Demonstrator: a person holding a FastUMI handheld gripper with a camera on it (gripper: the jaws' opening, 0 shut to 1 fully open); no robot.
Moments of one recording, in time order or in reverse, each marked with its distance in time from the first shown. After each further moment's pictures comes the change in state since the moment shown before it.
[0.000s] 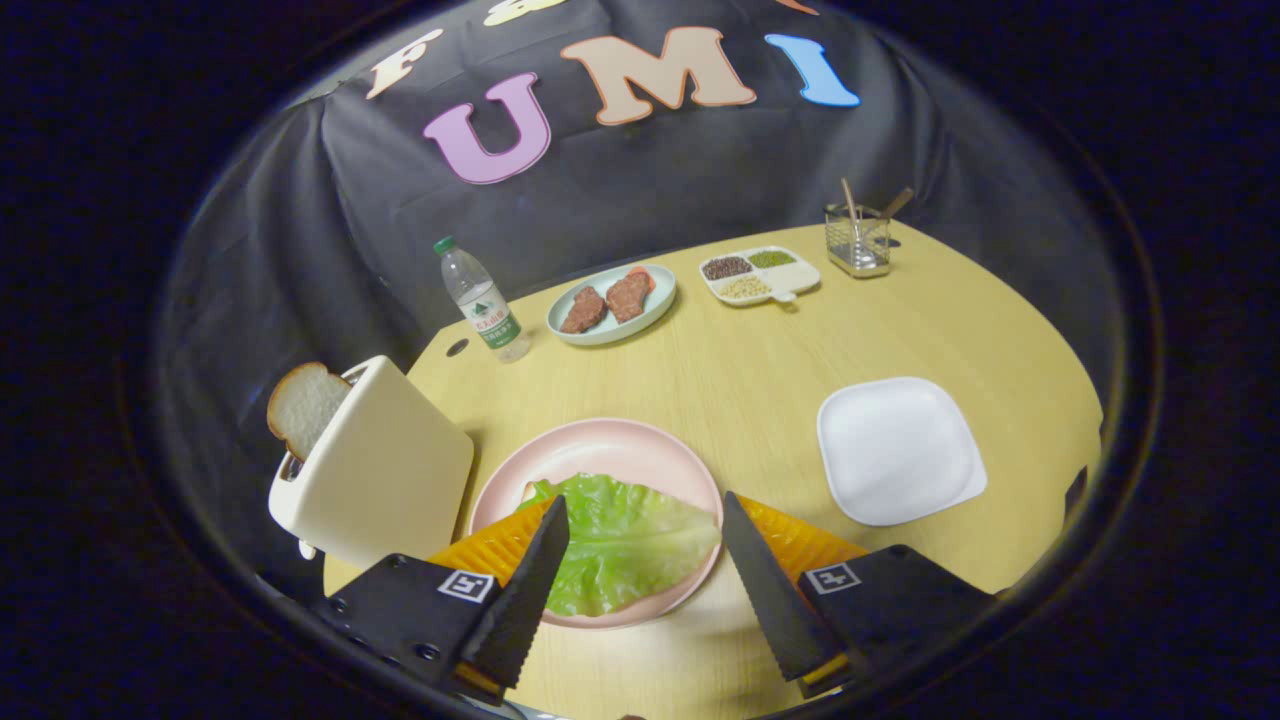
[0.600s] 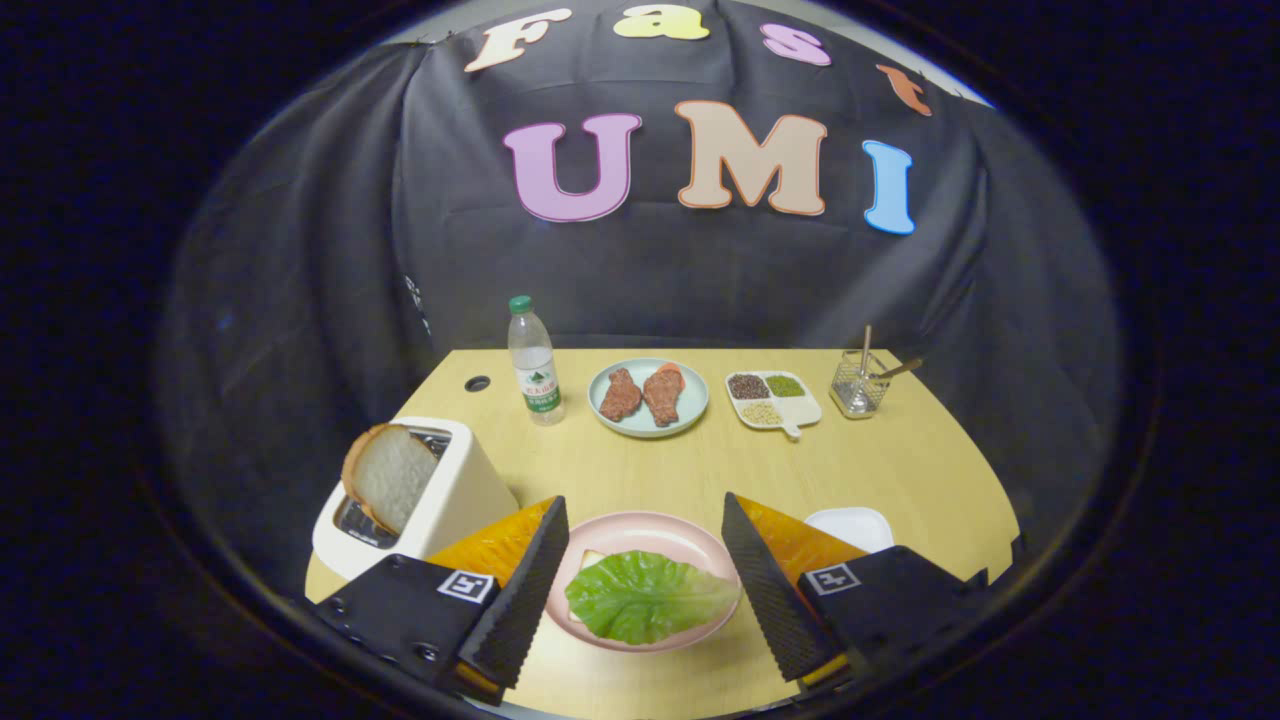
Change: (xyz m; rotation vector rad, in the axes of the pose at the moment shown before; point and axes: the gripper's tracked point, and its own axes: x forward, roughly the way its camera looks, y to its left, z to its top) arm -0.059 0.113 0.105 -0.227 -0.127 -0.119
